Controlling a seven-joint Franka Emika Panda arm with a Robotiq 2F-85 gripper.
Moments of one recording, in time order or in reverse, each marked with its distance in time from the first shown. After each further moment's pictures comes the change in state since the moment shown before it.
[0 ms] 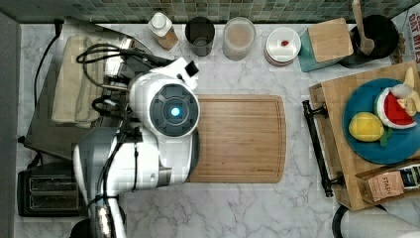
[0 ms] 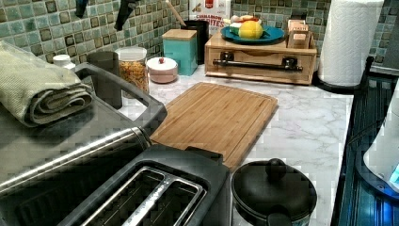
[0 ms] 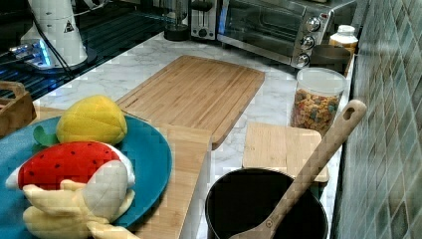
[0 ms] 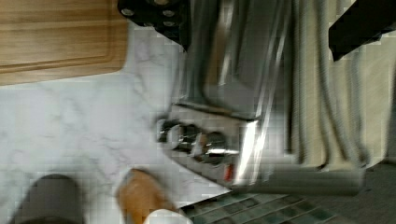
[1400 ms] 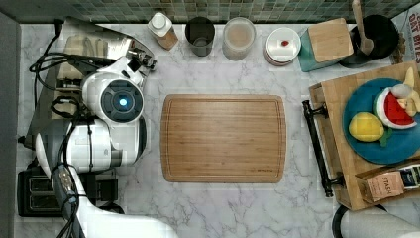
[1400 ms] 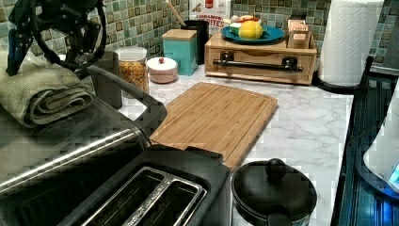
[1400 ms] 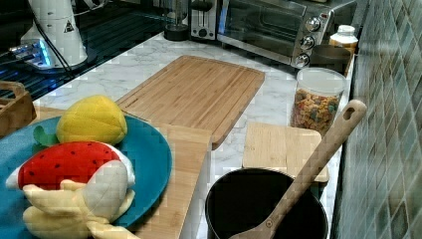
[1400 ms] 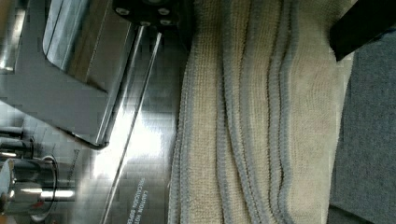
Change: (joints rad) arm 0.066 0.265 0.143 0.095 0.109 0.231 -0.094
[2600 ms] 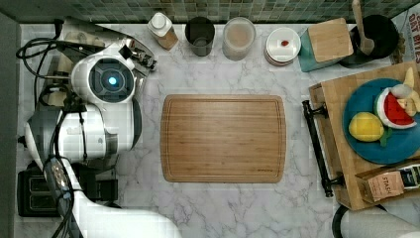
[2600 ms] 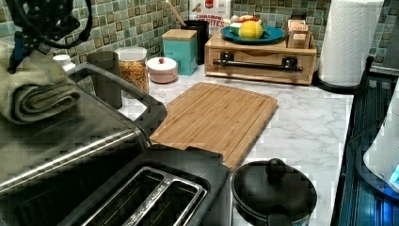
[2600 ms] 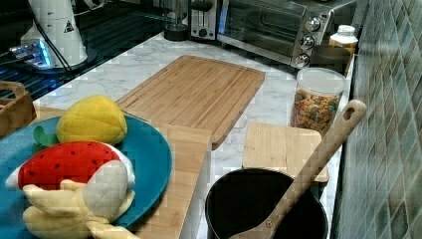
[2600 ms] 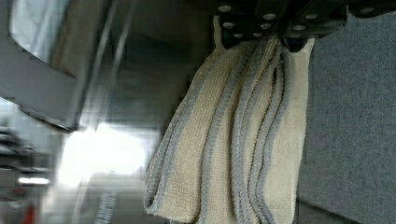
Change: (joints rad) arm -0.013 0.016 -0.003 0.110 -0.040 -0.144 0.074
